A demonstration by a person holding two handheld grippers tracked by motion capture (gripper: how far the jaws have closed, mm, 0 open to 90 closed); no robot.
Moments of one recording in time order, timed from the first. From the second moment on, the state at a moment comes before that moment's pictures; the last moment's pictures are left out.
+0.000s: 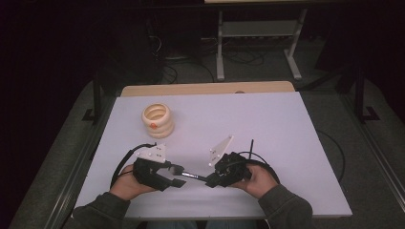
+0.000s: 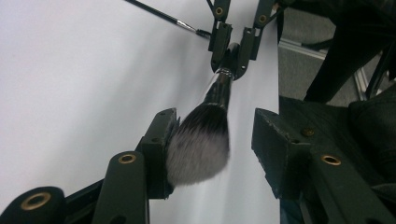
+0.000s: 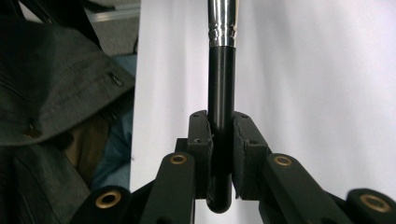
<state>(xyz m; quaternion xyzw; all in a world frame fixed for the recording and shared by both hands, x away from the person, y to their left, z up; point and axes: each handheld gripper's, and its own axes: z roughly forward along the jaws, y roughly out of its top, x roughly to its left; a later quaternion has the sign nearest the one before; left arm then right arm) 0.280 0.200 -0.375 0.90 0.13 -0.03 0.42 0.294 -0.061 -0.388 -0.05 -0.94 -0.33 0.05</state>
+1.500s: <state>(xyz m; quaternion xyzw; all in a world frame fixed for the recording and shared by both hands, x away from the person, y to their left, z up) 0.283 0.203 -0.363 0.89 0.15 -0.02 0.42 0.288 -0.042 -0.394 -0.08 -0.94 -0.33 0.01</state>
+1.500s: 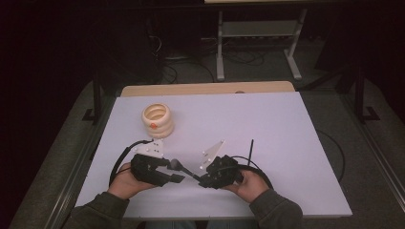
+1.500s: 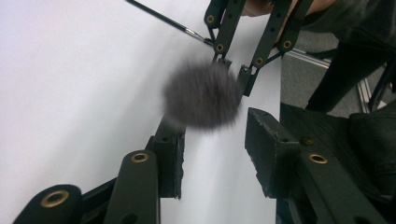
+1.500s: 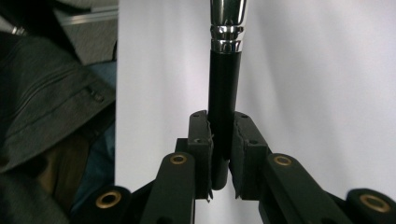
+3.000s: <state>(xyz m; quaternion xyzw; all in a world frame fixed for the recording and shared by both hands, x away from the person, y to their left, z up) 0.302 0.191 -0.354 0.88 0.19 -0.02 0.43 0.297 -0.074 -0.388 -0.17 -0.89 -0.43 -0.02</state>
